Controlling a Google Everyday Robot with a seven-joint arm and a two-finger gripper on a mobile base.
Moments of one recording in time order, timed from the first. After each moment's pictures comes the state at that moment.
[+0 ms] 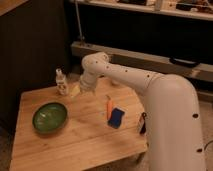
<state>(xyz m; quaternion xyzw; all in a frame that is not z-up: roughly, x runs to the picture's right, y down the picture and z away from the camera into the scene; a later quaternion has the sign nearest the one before) -0.129 0.032 0.826 -0.03 -0.38 -0.75 0.54</state>
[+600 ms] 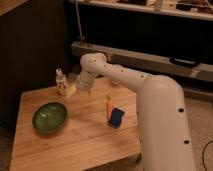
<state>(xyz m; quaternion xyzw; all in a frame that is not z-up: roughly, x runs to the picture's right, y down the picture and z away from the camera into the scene) -0.167 0.038 0.834 -0.03 -0.42 -0.73 0.53</state>
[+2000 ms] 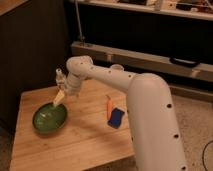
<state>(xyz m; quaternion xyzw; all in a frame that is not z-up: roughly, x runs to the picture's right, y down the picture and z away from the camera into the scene) -0.220 0.063 0.813 0.00 -0.46 -0.75 0.47</state>
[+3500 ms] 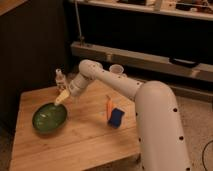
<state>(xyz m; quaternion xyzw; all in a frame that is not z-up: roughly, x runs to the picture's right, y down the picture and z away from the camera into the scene) -0.224 0.069 0.822 0.08 -0.53 -0.70 0.47</state>
